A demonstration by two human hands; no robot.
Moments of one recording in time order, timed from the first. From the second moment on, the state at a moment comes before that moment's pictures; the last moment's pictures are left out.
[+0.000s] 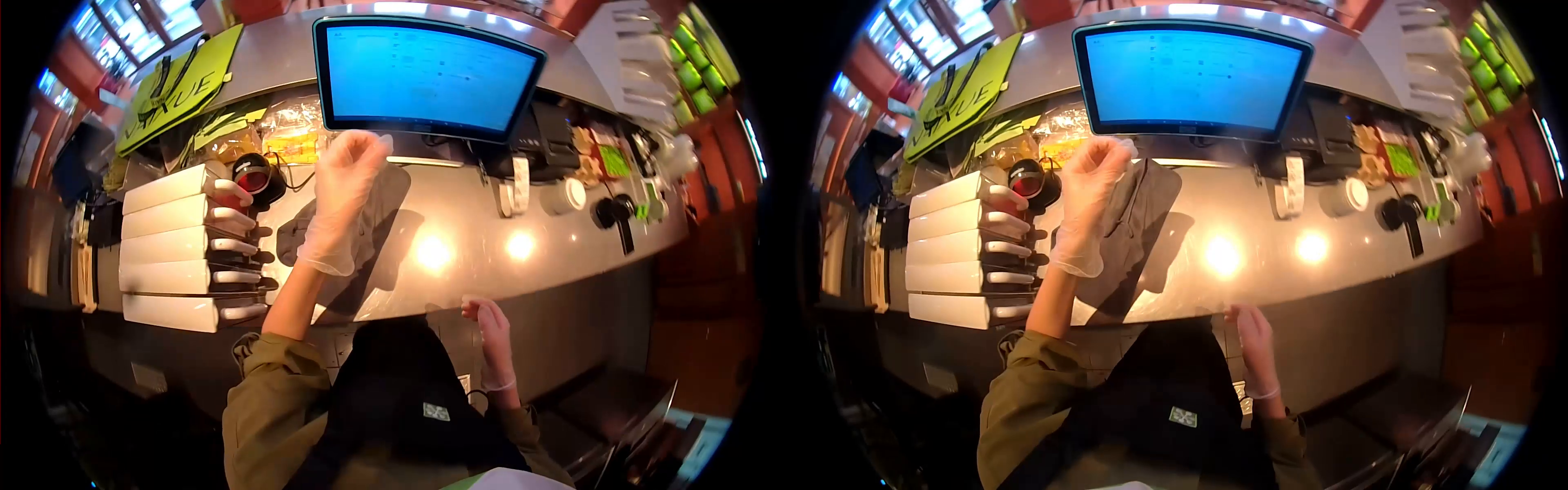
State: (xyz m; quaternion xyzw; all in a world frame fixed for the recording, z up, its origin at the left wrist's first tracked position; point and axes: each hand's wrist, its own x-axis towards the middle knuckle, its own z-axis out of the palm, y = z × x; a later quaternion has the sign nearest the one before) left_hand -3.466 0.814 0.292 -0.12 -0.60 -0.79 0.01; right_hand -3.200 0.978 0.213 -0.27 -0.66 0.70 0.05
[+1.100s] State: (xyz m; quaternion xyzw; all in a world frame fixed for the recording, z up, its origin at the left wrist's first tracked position) left_hand -3.565 0.878 0.252 -0.44 -0.79 -0.04 0.43; right_hand -3.311 1.063 0.159 -0.23 -0.62 0.75 0.00
